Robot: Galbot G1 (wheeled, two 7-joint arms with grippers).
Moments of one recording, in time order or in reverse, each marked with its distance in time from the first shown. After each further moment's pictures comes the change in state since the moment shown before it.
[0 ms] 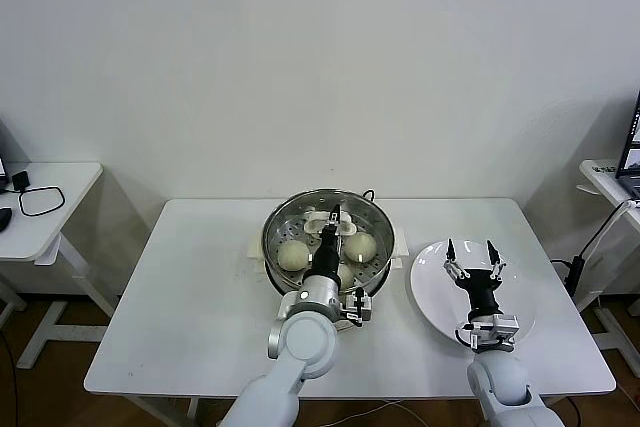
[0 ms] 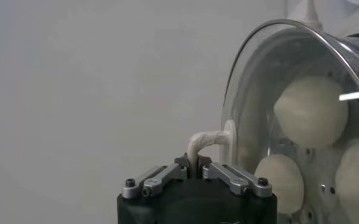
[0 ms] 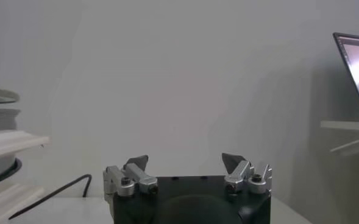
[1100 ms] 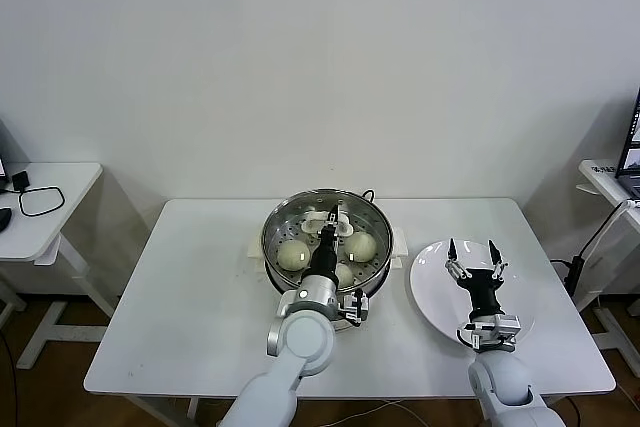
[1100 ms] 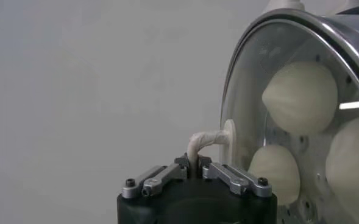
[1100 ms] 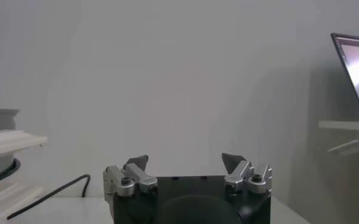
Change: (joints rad) left arm -0.001 -0.004 -0.018 0.031 0.049 -0.029 -0.005; right arm -0.001 -0.001 0.005 0.000 0.002 0.005 -0.003
